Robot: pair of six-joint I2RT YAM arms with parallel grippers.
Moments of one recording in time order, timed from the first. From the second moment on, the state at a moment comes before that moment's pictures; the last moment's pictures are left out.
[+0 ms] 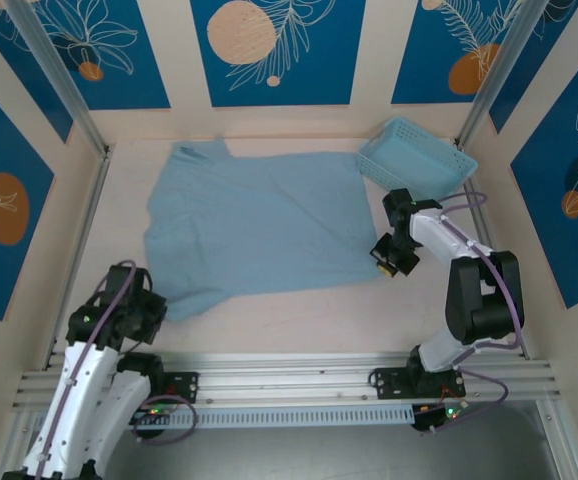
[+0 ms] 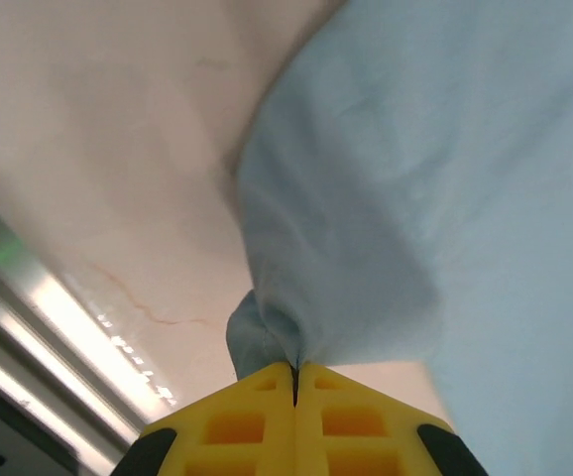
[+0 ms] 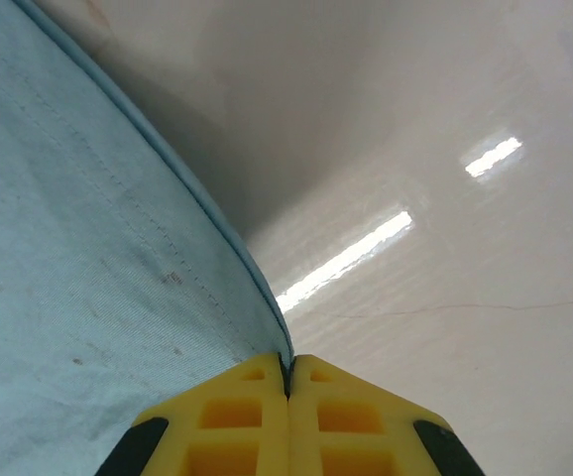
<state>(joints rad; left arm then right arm) -0.14 0.60 0.69 -1.19 0.02 -1.31 0.14 1.58 1.05 -1.03 -0.05 0.88</state>
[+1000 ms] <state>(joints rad) -0.30 0.95 0.68 -1.08 -0.08 -1.02 0.12 1.68 1.09 -1.02 -0.05 0.81</state>
